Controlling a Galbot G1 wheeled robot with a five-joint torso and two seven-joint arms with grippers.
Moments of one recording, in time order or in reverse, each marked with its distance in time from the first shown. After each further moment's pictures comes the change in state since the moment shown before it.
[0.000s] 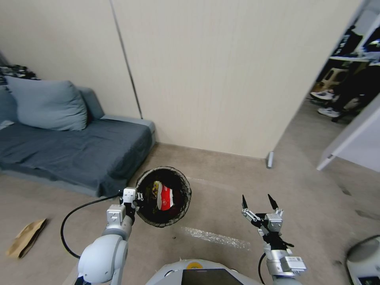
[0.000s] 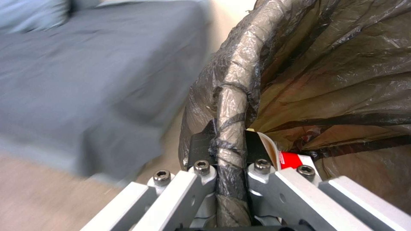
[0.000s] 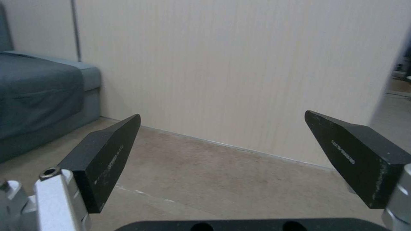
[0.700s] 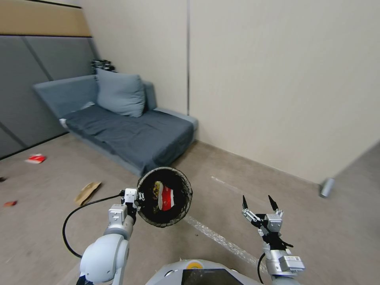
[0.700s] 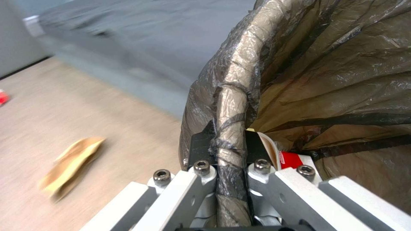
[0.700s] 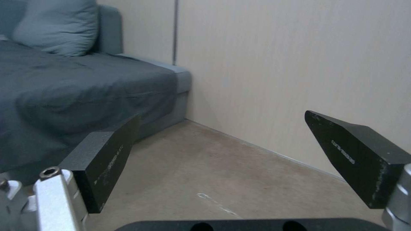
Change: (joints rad) left arm -0.010 -0.002 0.007 0.008 0.010 -0.001 0.004; right arm 0.005 -0.001 -0.008 -0.010 0.003 -0.006 0.005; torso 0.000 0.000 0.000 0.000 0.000
